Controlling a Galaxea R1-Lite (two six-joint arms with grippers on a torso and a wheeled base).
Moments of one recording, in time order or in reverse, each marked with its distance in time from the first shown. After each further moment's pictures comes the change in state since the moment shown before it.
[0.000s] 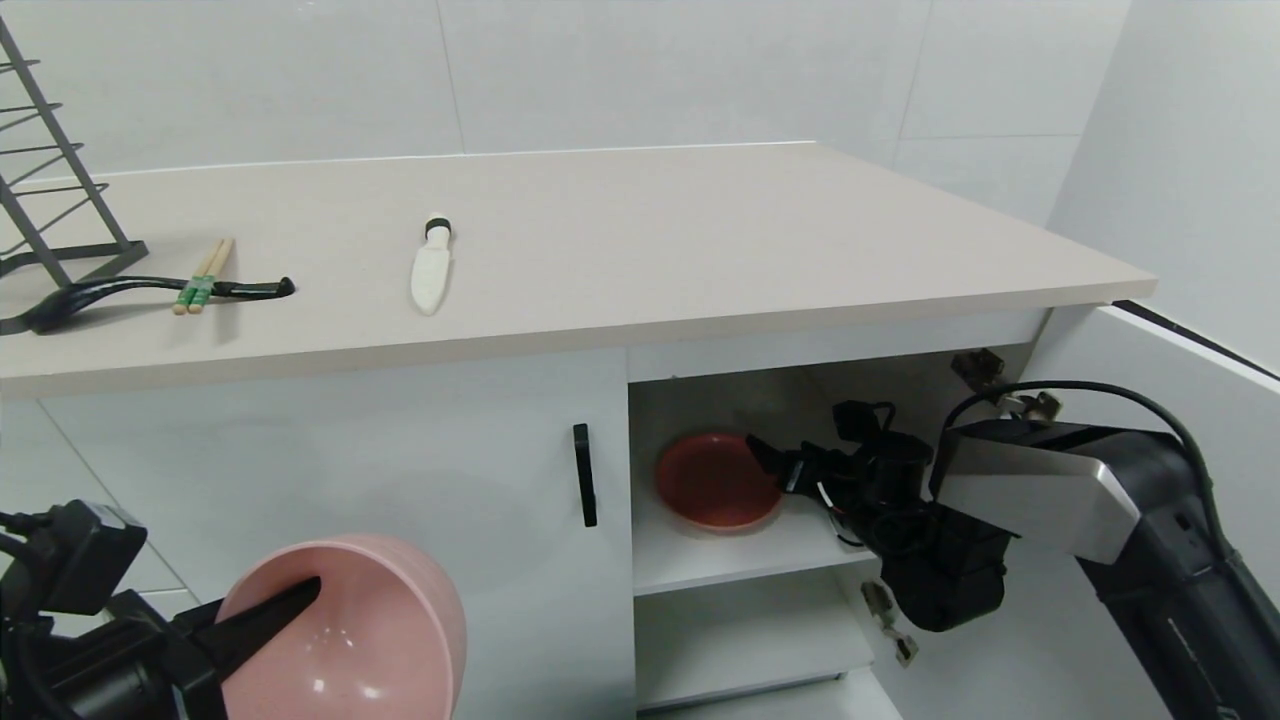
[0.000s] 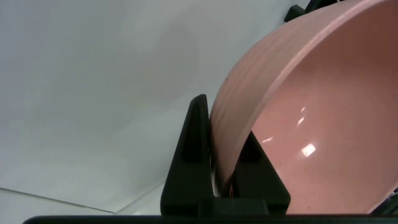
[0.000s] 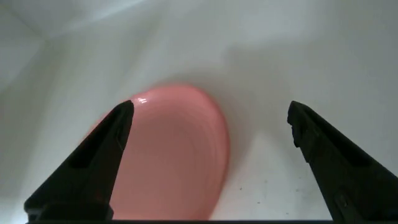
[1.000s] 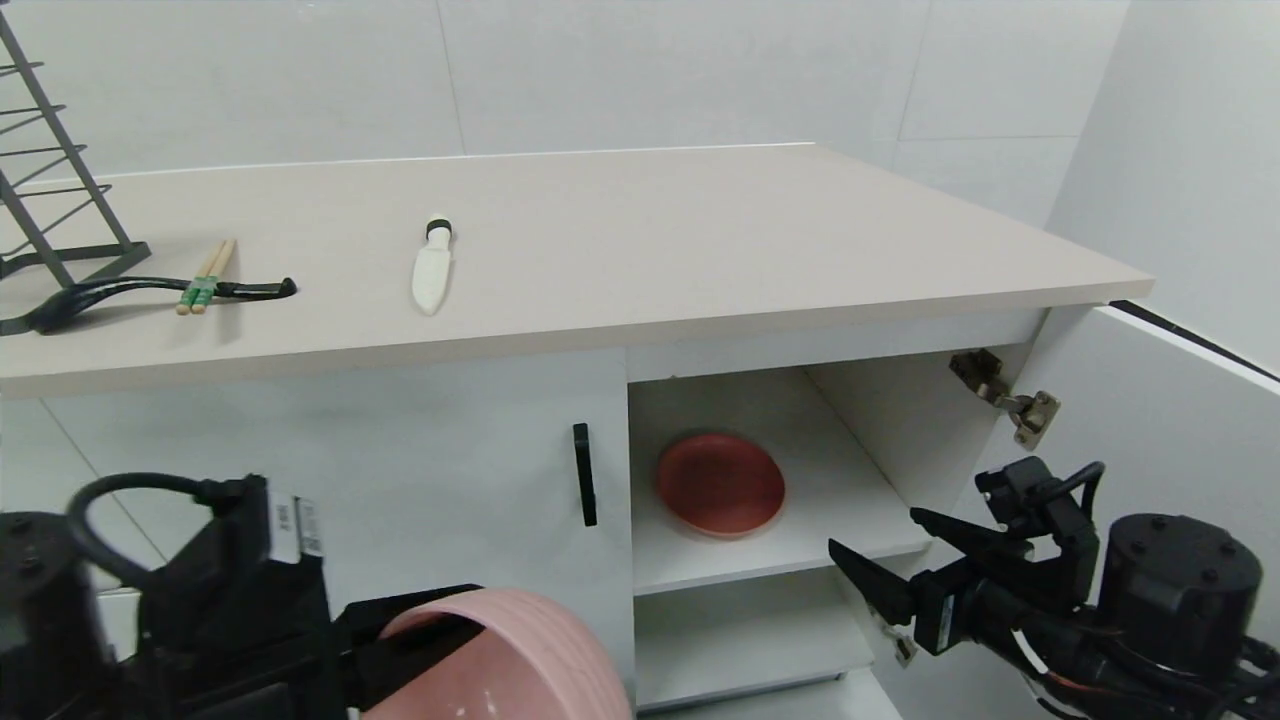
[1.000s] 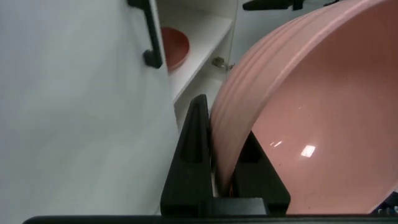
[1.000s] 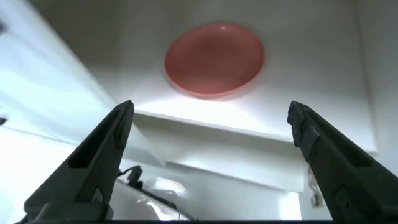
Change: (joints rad) left arm -0.581 0.112 -0.208 0.061 0.110 0.106; right arm 0.219 -0.783 0.963 -0.068 -0.137 -0.231
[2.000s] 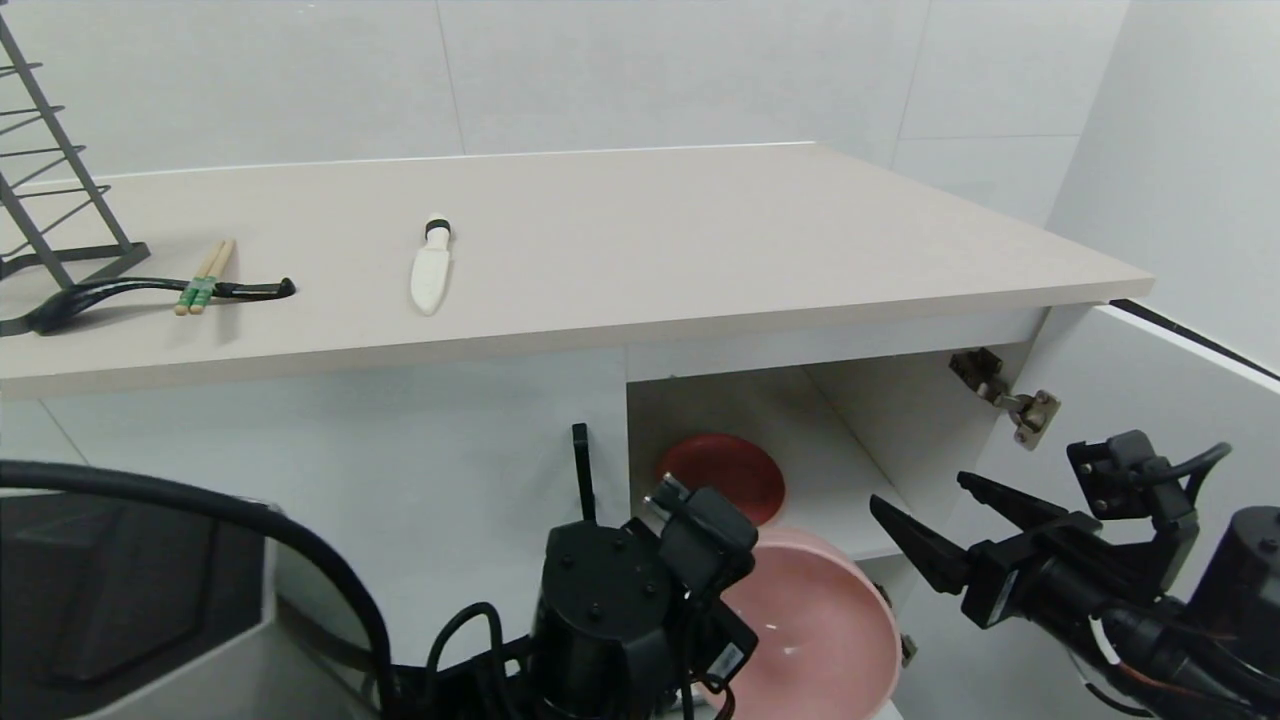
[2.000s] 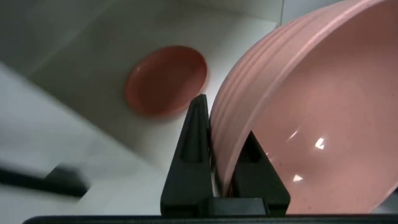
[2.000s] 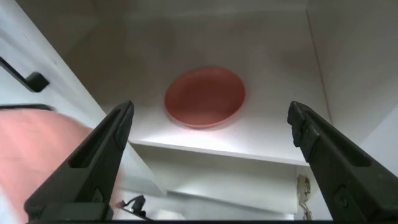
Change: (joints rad) left arm -0.391 0.788 -0.418 -0.410 0.655 0.026; right arm -0.019 -0.162 0.019 0.000 -0.041 0.014
